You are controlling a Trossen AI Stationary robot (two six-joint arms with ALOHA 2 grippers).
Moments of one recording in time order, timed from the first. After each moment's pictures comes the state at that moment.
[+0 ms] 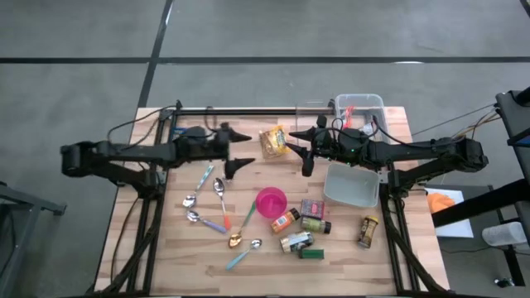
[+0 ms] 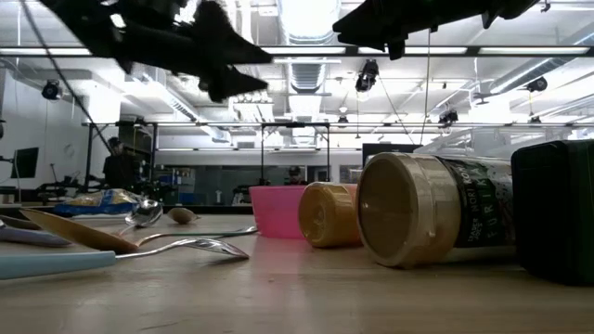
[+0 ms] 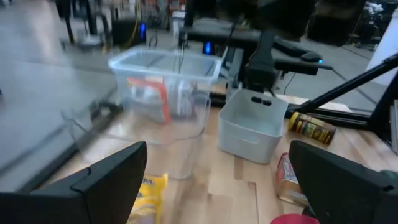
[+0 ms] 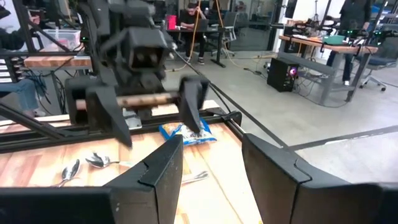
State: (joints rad) left arm 0.27 1.19 0.57 0.47 0.12 -0.04; right arm -0.10 1.21 0.78 0.35 0.23 0.01
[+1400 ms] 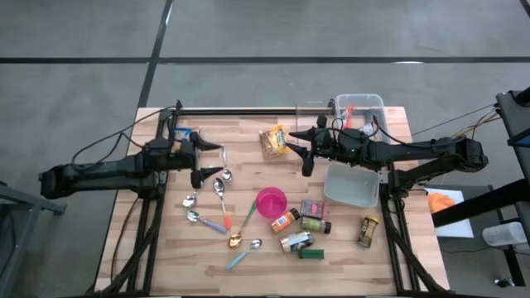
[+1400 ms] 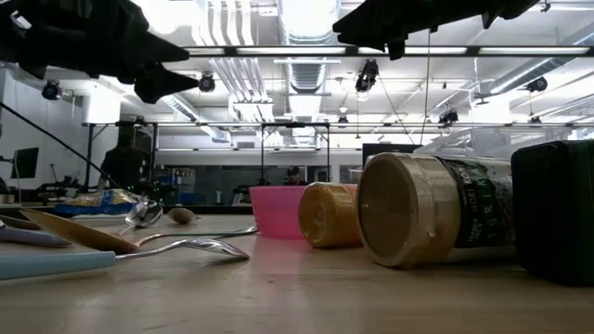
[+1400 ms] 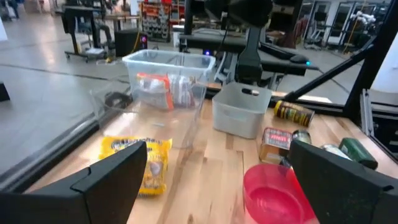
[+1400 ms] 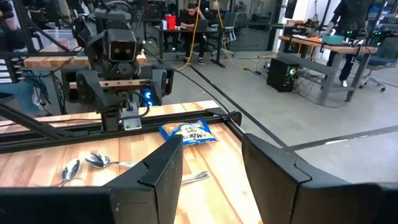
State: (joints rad) left arm 0.27 0.58 0.28 0.18 0.12 -0.05; right arm -0.10 1.21 0.78 0.35 0.23 0.01
